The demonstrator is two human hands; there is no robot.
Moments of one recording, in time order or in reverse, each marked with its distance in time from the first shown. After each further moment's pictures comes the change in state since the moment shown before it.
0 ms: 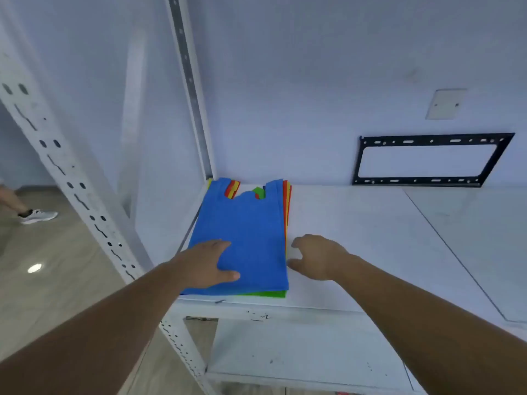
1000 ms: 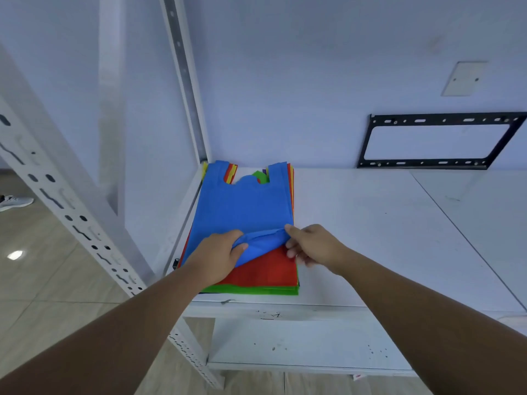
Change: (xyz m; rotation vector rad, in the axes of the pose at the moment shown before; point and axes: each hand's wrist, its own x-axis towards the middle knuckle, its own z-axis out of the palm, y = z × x) left_hand 0.048 -0.015 0.035 -0.182 0.352 0.201; right_hand 0.044 -0.017 0.028 0.915 0.010 0.295
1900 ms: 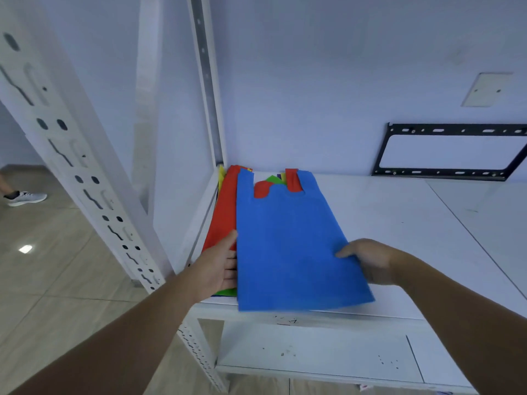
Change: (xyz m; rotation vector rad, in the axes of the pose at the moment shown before) left_hand -0.021 -0.011 -0.021 -1.368 -0.265 -0.773; right_hand -0.007 0.024 -0.053 0.379 -0.200 0.314
